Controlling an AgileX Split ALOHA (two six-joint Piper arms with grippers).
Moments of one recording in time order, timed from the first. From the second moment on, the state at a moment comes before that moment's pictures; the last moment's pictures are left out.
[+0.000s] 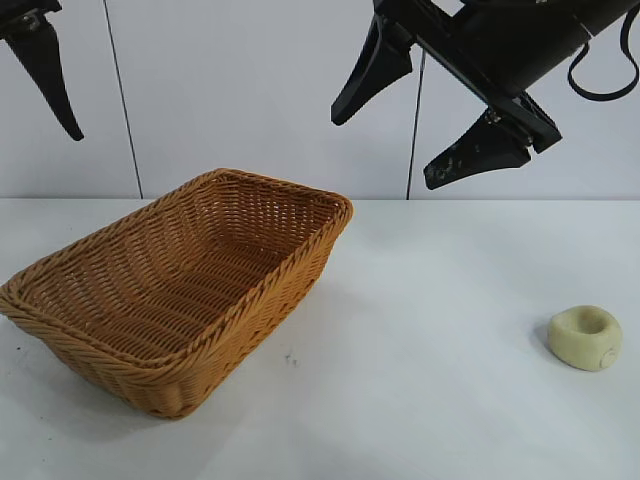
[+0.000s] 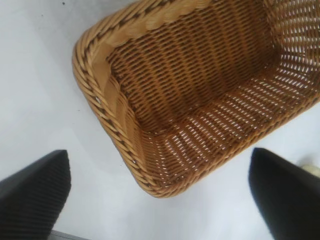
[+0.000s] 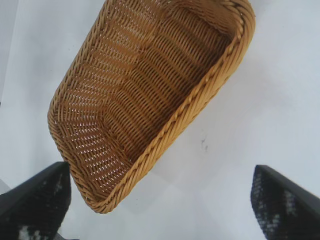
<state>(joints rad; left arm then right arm) -0.23 1.44 -1.11 -0.27 0.95 -0.85 0.28 1.66 -1.17 0.77 0.74 -0.22</state>
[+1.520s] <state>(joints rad) -0.39 1.48 -0.80 -0.13 0.53 -1.21 0.28 1.66 -1.17 0.77 0.74 -0.22</state>
